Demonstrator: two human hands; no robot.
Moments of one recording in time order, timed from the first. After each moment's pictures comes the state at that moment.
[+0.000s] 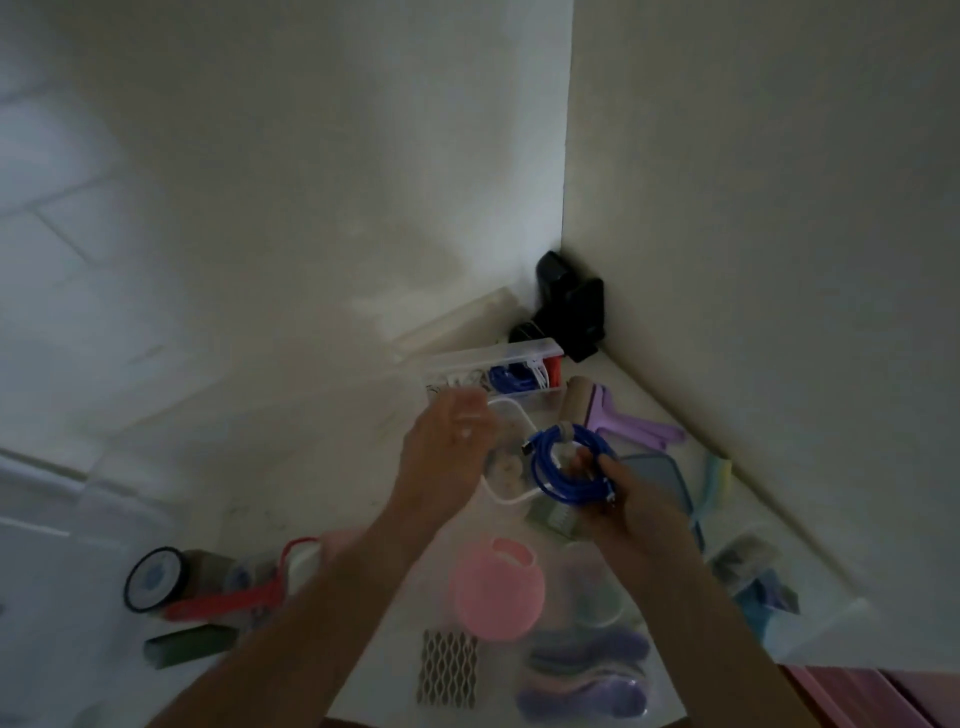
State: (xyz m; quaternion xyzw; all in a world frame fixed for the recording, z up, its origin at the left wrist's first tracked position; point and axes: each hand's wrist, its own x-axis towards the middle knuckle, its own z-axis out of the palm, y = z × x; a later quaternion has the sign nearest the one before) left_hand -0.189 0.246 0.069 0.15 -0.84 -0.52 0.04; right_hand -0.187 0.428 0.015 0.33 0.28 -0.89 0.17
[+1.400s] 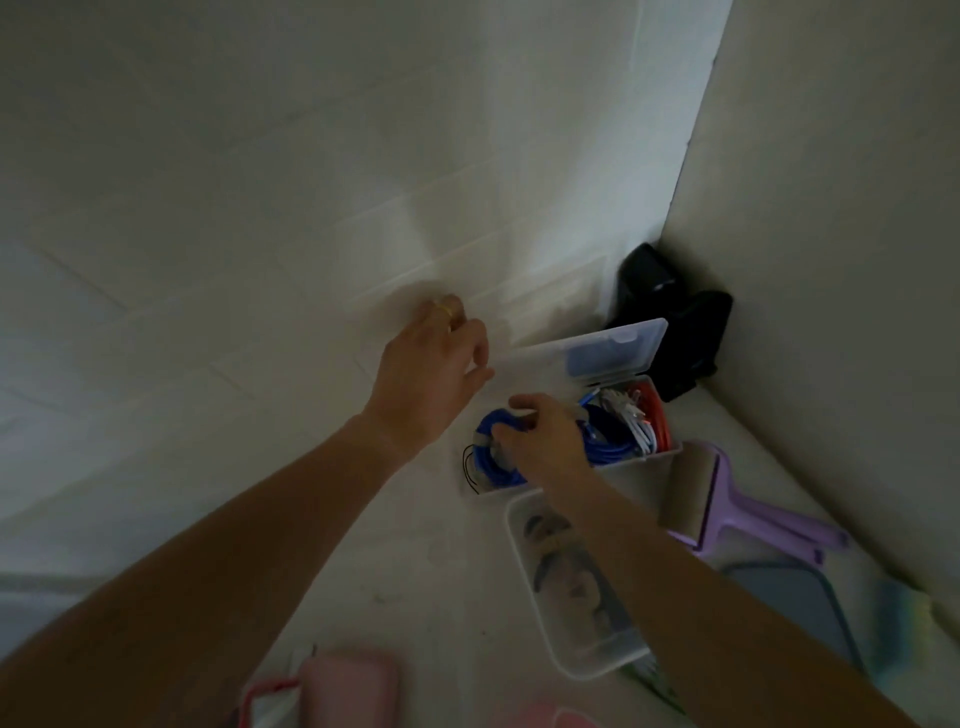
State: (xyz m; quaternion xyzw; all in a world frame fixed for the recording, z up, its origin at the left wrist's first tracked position) left_hand -0.413 0.112 -0.022 -0.10 -0.98 -0.06 0.14; right_hand -0.408 0.257 -0.101 0.06 0.81 -0.54 0.22
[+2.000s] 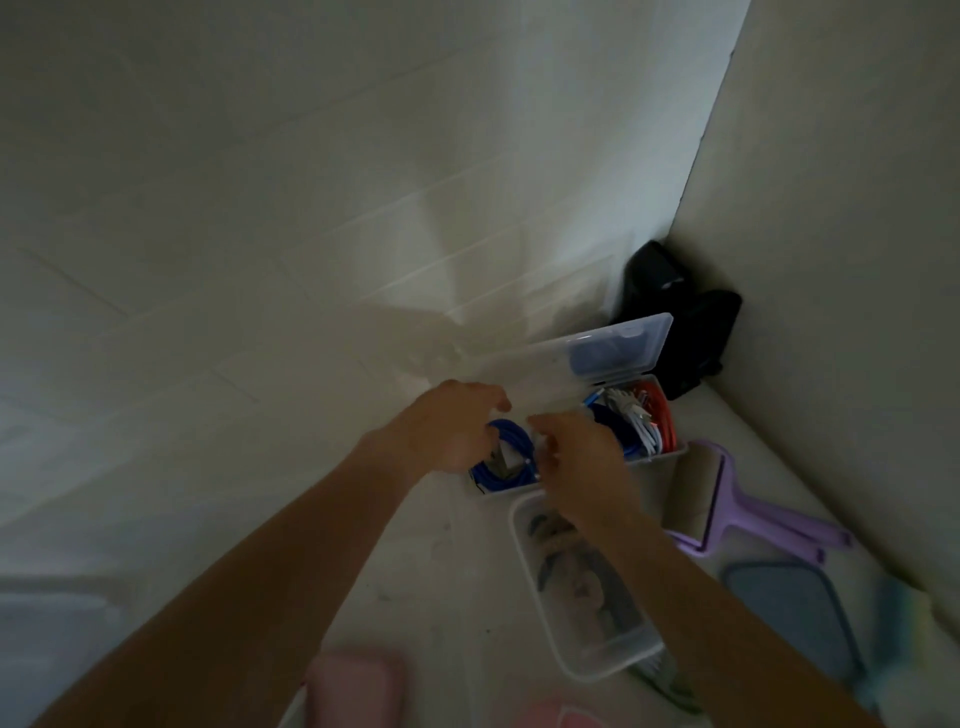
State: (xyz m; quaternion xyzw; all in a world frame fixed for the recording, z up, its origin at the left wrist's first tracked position) left_hand -0.403 0.124 -0.027 -0.03 -0.95 -0.15 -0.27; right_hand -0.390 0.295 -0.092 -0.13 0.92 -0.34 0.10
